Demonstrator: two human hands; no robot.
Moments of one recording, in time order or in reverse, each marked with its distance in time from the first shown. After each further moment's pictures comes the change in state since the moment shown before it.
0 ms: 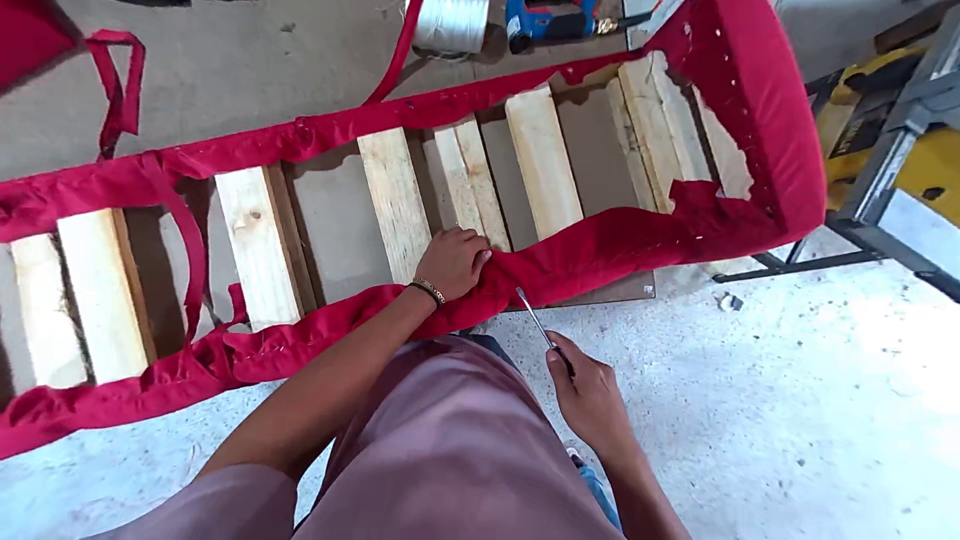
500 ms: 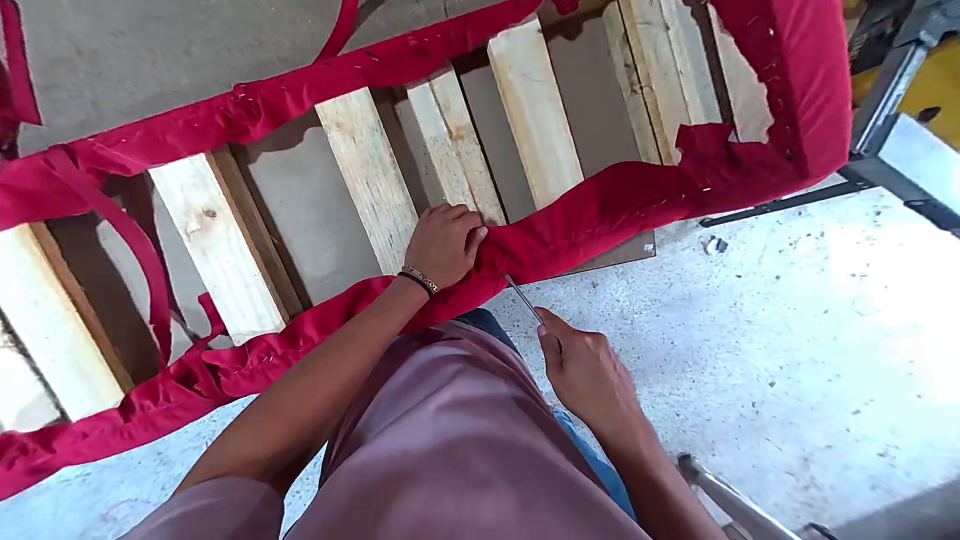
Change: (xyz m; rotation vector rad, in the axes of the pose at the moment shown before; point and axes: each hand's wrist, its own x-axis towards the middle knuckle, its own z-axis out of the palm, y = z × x) left_hand 0.003 -0.005 -0.002 -0.077 0.045 0.033; right_hand 0.012 -0.057 -0.010 -0.228 -0.137 0.192
